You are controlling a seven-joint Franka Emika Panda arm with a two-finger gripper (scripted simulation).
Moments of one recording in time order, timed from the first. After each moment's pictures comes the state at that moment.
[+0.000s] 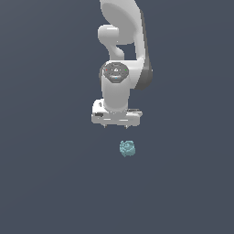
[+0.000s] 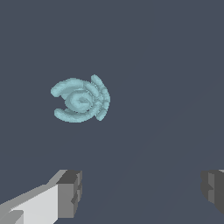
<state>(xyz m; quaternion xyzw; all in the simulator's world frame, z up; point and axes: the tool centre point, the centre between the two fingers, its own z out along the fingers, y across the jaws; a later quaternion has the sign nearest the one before) -0.007 -0.006 0.149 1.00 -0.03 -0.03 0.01</state>
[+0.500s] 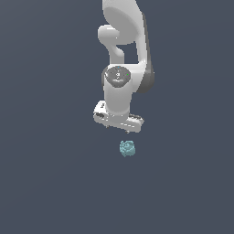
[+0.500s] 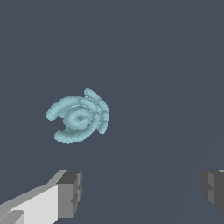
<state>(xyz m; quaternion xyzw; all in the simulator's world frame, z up) 0.003 0.002 0.141 0.99 -0.14 -0.02 0.01</state>
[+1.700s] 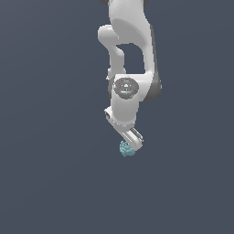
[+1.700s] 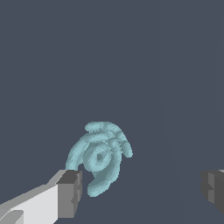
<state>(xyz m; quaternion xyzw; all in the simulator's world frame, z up) 0.030 0.026 0.120 0.90 -0.44 -0.01 0.00</state>
